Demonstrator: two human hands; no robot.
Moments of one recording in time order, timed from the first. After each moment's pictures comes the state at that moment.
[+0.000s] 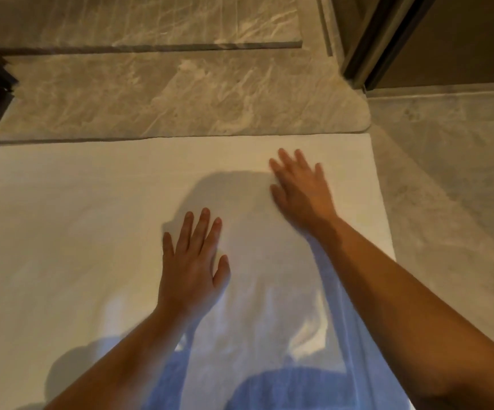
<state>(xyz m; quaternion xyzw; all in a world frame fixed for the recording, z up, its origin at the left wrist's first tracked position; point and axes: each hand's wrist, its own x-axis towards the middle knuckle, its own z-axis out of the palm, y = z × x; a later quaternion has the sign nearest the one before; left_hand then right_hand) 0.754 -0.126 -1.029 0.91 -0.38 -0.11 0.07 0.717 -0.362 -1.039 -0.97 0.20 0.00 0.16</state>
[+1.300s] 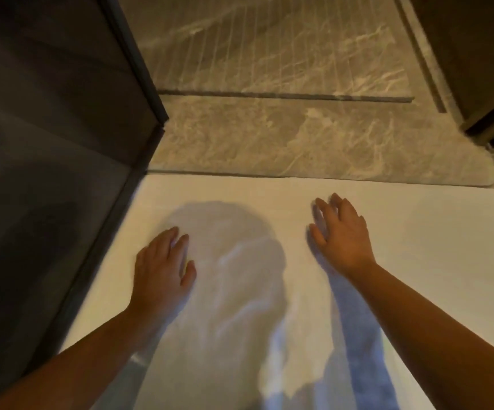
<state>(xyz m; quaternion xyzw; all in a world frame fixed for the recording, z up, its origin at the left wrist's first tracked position) 0.943 0.071 -1.007 0.94 -0.31 -0.07 0.10 0.827 -0.208 -1.007 -0.95 0.27 0.02 0.15</state>
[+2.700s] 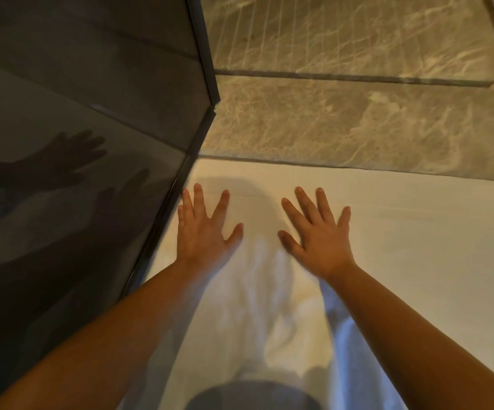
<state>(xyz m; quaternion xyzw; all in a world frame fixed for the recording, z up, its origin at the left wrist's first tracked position) 1.011 0.080 -1.054 0.96 -0.26 -0.06 0.09 0.898 -0.104 -1.039 -0.98 0.16 0.09 0.10</state>
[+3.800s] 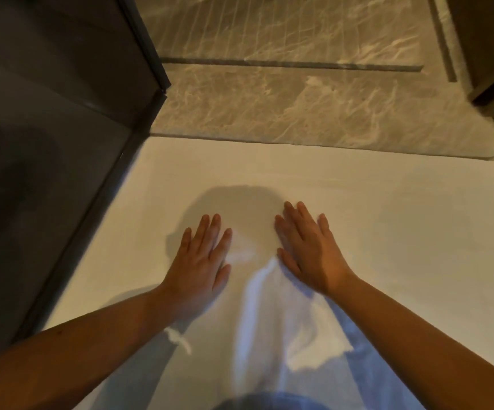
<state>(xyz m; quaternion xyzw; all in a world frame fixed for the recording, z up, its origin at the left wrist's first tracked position) 0.860 0.053 -1.007 0.89 -0.45 -0.10 -0.04 0.767 -0.158 -1.007 -0.99 0.05 0.06 0.14</state>
